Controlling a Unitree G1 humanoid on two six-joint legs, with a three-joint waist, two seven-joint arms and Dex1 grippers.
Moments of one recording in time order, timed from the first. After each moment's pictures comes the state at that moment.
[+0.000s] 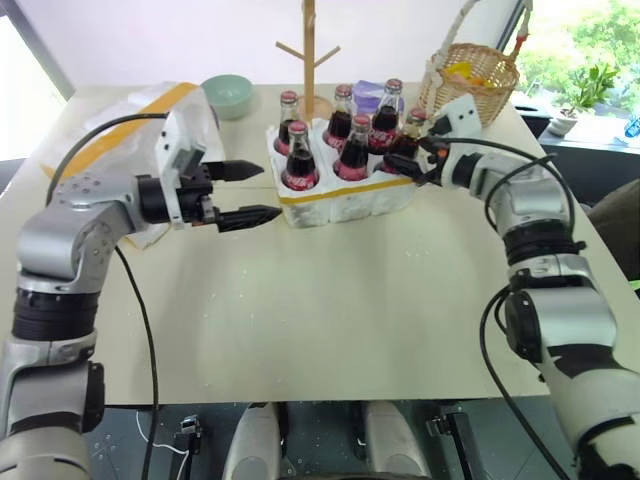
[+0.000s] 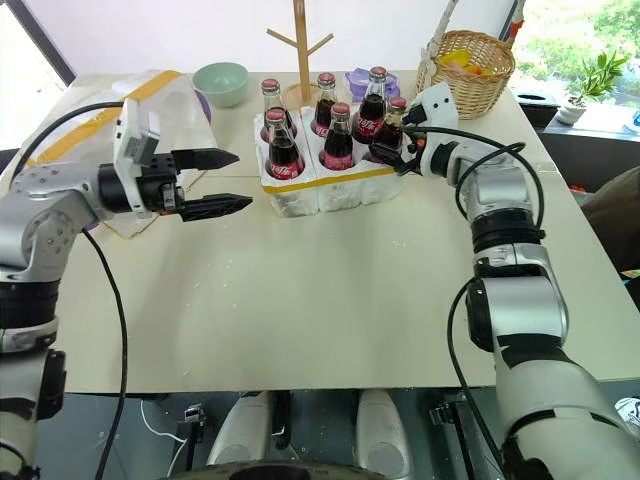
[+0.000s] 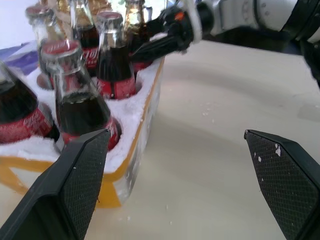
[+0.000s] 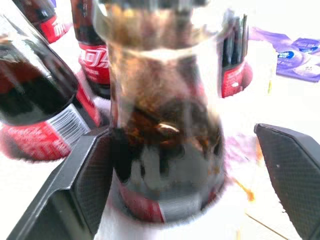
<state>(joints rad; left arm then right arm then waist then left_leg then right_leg) -0.65 0.79 0.07 -0.07 -0.58 0.66 -1.09 -1.06 -0.55 -0.02 0.73 0.18 0.40 0.79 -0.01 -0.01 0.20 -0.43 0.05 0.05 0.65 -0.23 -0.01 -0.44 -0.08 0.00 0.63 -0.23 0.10</state>
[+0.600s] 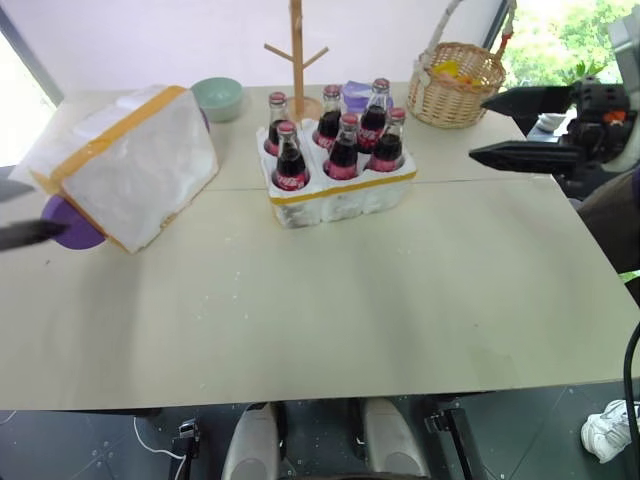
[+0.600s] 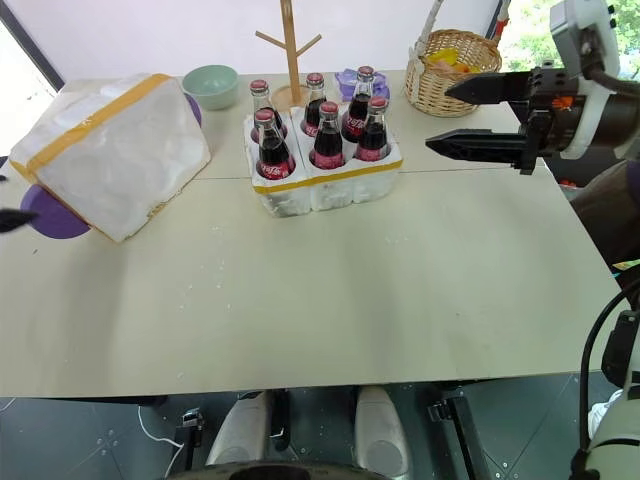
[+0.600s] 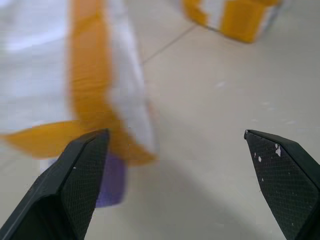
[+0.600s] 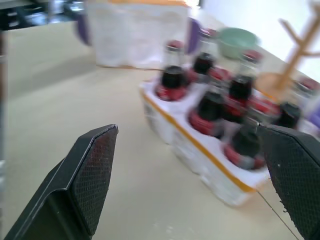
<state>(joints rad) -0.30 1.40 0.52 0.31 -0.44 0.58 -1.33 -0.93 -1.05 -0.16 0.01 0.60 0.84 1.32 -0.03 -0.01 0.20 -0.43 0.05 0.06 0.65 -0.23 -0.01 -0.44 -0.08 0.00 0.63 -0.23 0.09</state>
